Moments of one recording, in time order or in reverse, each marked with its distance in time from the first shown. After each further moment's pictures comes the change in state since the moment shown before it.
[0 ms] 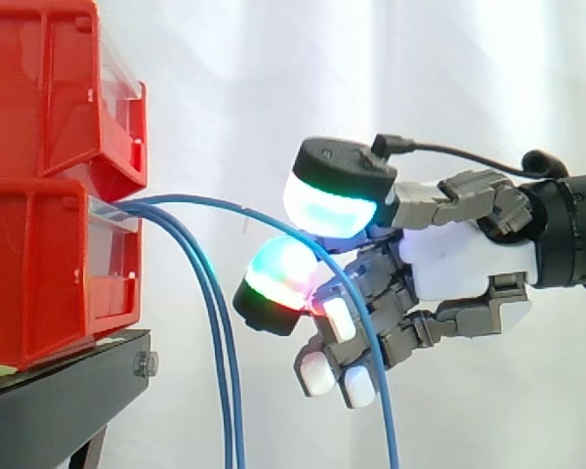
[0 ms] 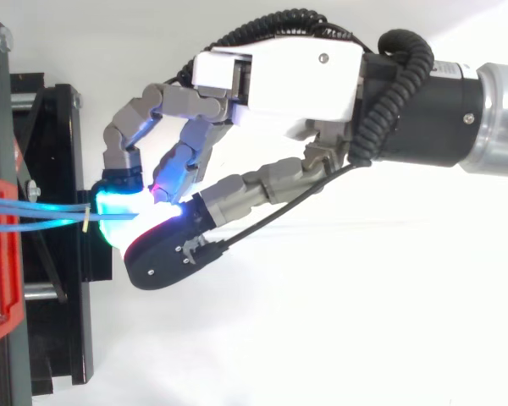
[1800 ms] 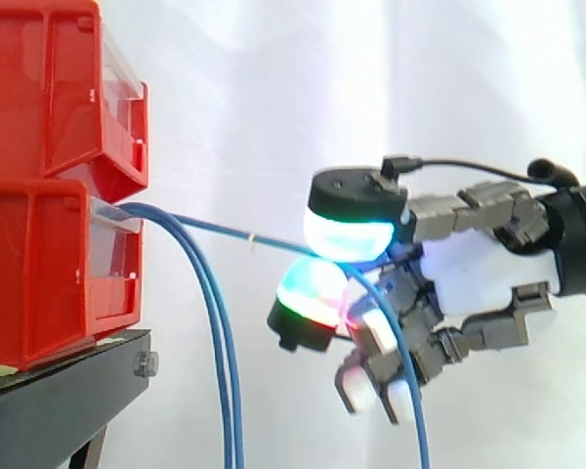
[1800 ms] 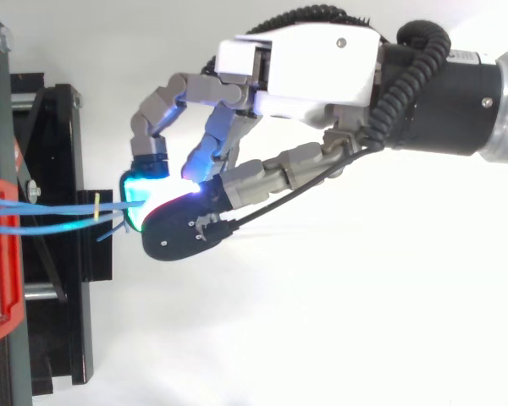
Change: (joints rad) arm -0.009 0.016 -0.022 -0.065 0.000 0.078
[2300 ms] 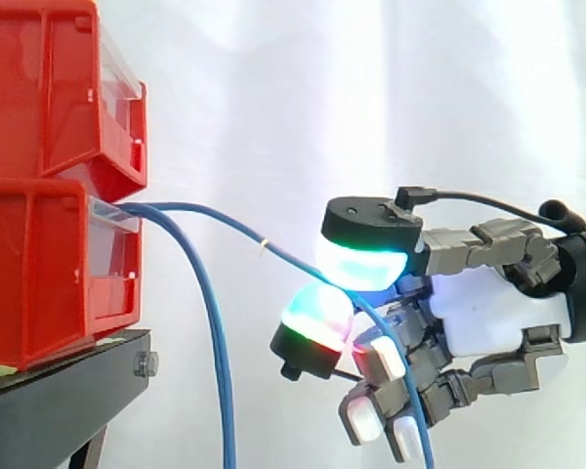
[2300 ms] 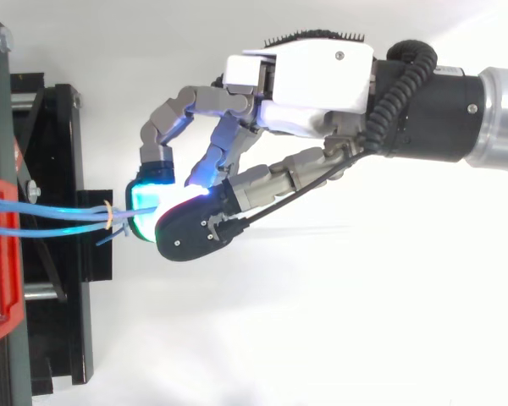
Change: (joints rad) arm -0.001 0.000 -0.086 0.124 -0.017 0.109
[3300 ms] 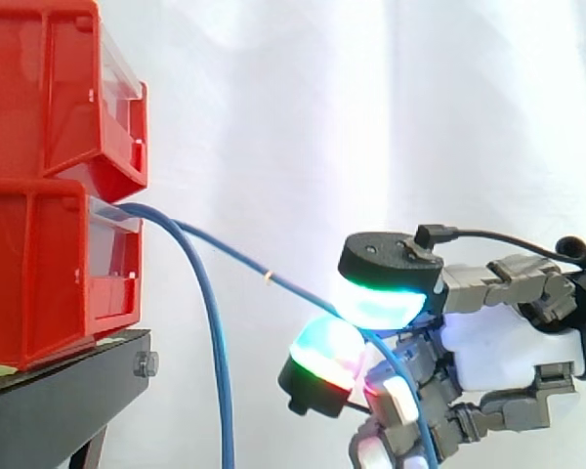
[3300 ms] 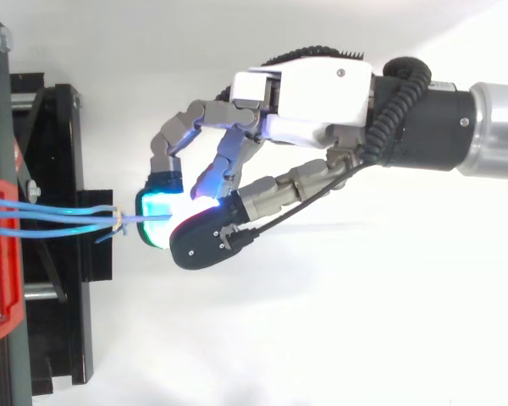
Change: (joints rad) arm 0.007 0.000 -0.077 0.115 0.000 -0.004
